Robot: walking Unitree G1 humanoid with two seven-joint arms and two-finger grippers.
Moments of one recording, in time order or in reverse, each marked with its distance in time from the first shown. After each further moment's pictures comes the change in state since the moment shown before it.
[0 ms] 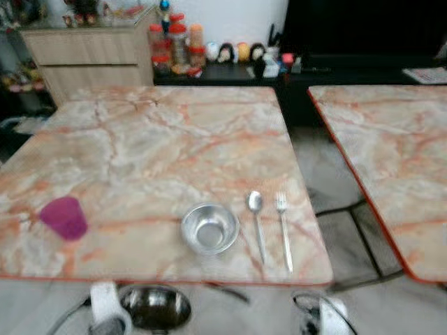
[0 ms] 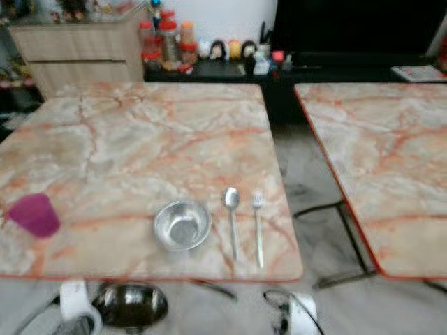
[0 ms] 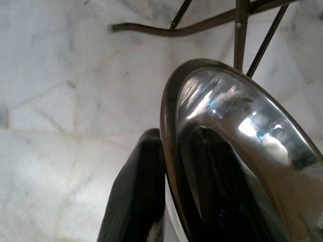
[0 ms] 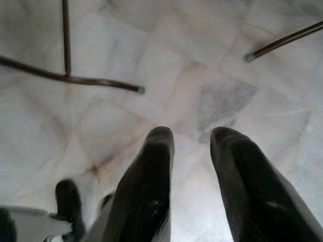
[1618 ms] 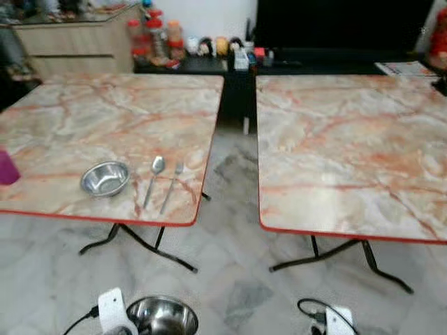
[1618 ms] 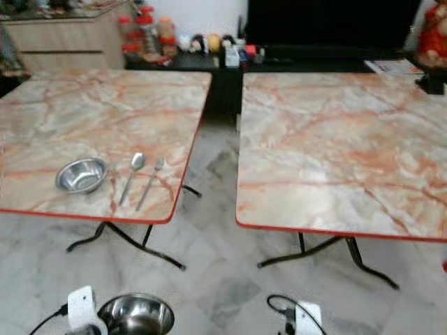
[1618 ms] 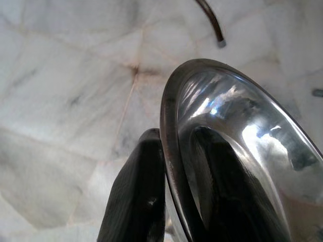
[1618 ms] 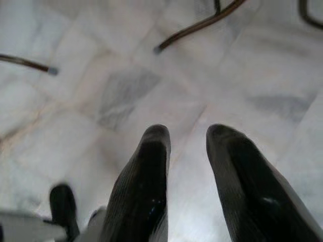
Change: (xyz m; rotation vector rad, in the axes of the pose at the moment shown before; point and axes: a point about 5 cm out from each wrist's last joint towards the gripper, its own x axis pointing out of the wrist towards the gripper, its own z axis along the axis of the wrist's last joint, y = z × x) left arm -0.003 -0.006 -0.020 0.016 0.037 -0.015; right arm -0.002 -0.017 0.003 -0.015 -0.032 -0.022
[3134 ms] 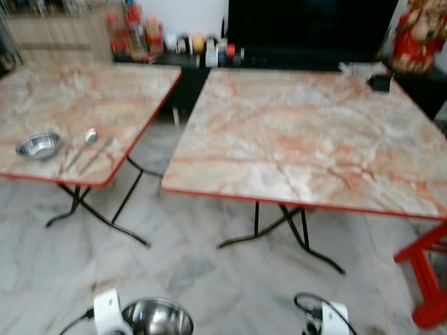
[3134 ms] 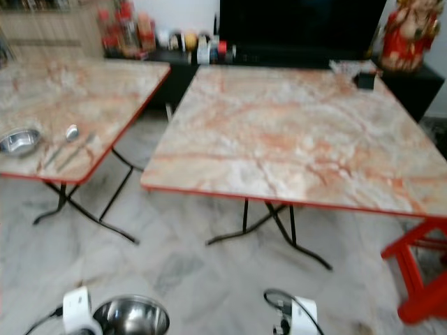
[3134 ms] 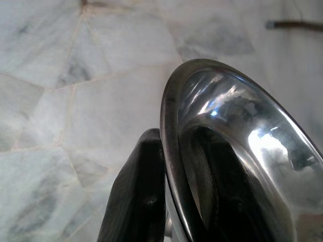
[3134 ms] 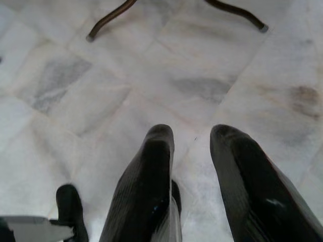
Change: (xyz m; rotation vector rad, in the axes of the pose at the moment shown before) left arm 0.000 0.002 0.000 0.024 0.000 -0.001; right arm 0.002 0.004 0.004 0.036 -0.009 -0.016
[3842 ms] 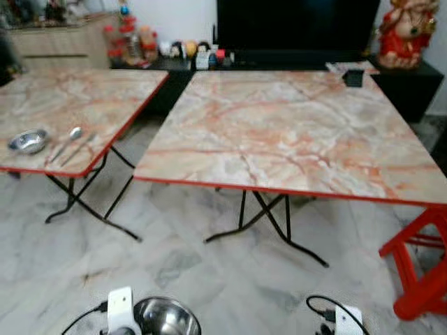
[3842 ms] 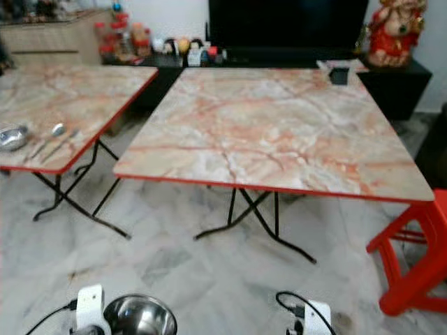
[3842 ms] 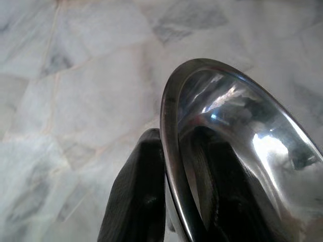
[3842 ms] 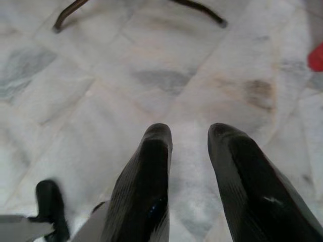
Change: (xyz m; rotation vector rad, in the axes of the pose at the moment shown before) left arm -0.001 -0.012 -0.004 0.146 -0.016 -0.061; right arm -0.003 -0.011 -0.008 -0.003 0.023 -0.028
